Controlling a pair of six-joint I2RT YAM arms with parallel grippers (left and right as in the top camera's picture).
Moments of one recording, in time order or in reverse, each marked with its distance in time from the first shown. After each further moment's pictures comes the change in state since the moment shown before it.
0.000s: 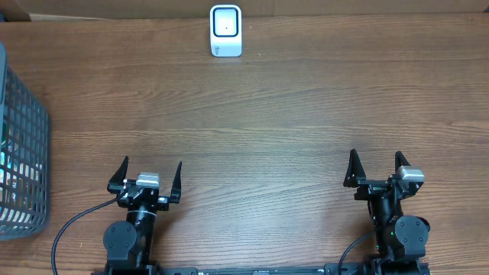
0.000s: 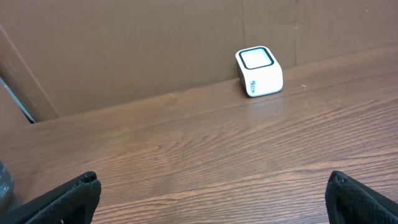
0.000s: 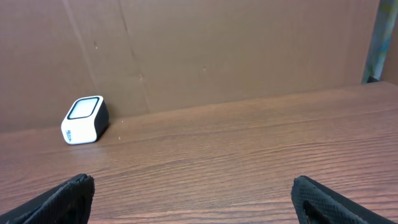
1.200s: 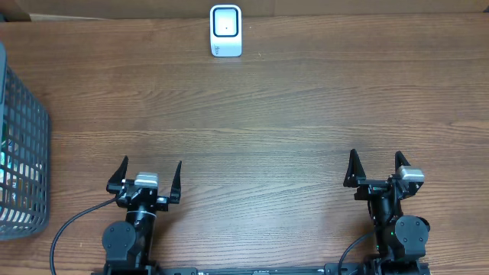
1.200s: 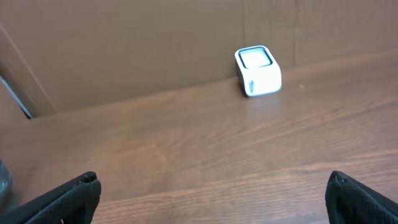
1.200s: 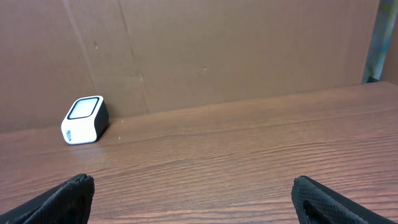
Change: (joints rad) left arm 0.000 0.002 0.035 -0.048 0.000 -0.023; right arm 0.000 0.000 0.000 0.000 0.000 -0.001
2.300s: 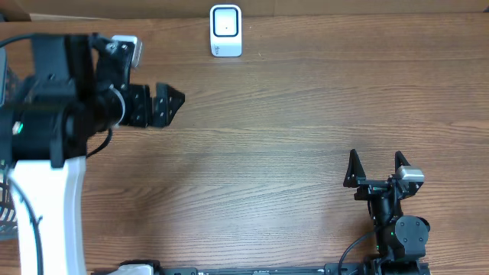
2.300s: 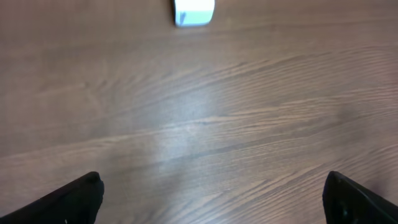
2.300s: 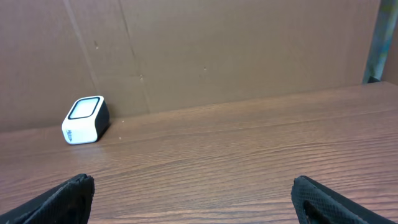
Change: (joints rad) left arm 0.000 1.392 1.795 -1.238 0.245 -0.152; right arm 0.000 -0.001 0.000 0.000 -0.002 0.000
